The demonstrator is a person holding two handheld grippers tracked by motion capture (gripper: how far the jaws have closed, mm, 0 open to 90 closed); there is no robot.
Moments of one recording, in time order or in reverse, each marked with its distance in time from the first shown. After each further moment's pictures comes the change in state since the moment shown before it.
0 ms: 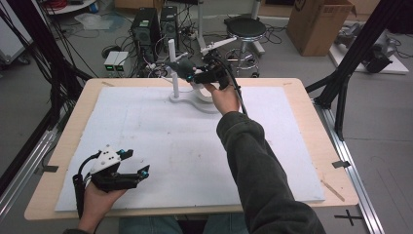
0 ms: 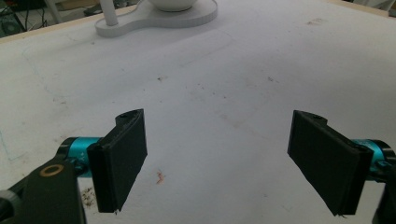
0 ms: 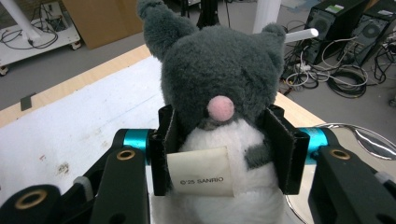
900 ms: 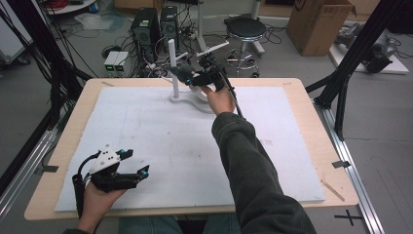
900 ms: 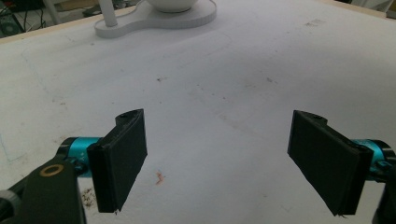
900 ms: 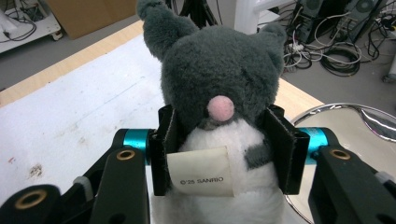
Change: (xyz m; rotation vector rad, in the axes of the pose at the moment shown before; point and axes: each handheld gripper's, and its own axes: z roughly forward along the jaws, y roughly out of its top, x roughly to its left) left arm 0.001 0.000 -0.001 -0.004 -0.002 -0.002; right arm -0.011 -0.010 0.029 0.068 -0.048 0.046
